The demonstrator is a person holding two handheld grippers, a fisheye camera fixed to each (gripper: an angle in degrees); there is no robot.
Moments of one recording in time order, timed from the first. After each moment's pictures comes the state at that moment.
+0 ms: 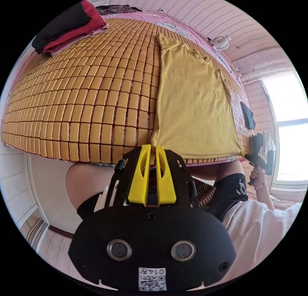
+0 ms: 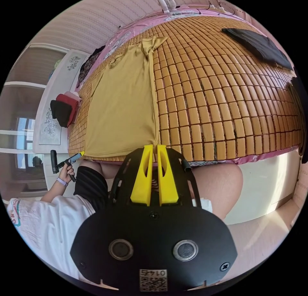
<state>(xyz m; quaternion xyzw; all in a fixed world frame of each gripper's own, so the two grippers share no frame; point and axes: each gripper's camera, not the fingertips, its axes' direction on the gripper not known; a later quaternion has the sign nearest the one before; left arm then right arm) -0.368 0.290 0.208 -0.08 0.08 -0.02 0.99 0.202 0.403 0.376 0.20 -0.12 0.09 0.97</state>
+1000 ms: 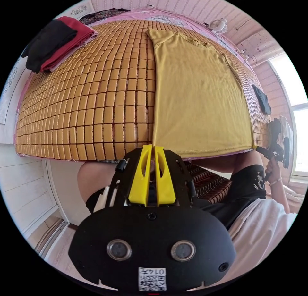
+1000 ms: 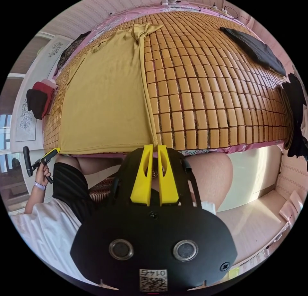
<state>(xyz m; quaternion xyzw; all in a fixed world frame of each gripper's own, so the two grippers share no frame) -0.354 0.265 0.241 -0.11 -0.01 0.03 0.99 0.194 0.346 0.398 0.14 -0.01 0.11 0.98</state>
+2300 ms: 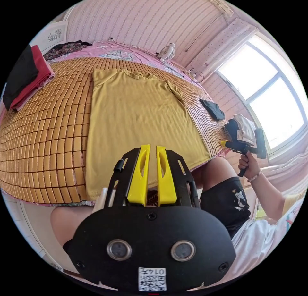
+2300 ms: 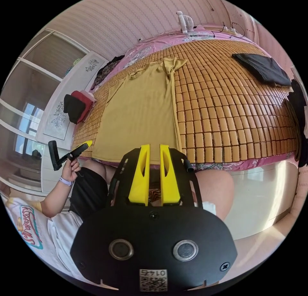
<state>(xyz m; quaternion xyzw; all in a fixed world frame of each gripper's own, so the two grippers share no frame) -0.266 0.292 0.261 0.05 0.16 0.12 0.98 0.191 0.412 0.377 0.28 -0.11 0.04 0.95</state>
